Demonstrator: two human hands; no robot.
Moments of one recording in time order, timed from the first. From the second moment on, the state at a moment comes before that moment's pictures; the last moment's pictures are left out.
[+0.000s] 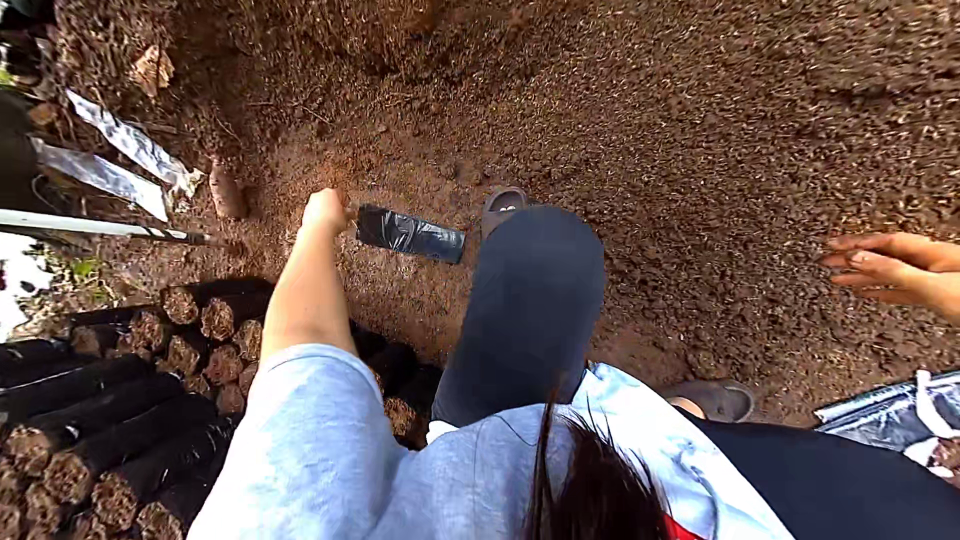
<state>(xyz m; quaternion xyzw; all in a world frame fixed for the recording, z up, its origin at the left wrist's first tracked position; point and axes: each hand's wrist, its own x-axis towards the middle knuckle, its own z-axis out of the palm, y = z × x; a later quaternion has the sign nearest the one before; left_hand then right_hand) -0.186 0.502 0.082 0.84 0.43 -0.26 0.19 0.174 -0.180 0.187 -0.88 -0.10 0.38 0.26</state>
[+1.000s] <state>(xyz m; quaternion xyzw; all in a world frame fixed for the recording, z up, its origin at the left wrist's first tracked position) -0.154 0.321 -0.068 0.81 0.51 -0.17 0.24 0.117 -0.204 0.176 -0.90 -0.10 0.41 0.10</state>
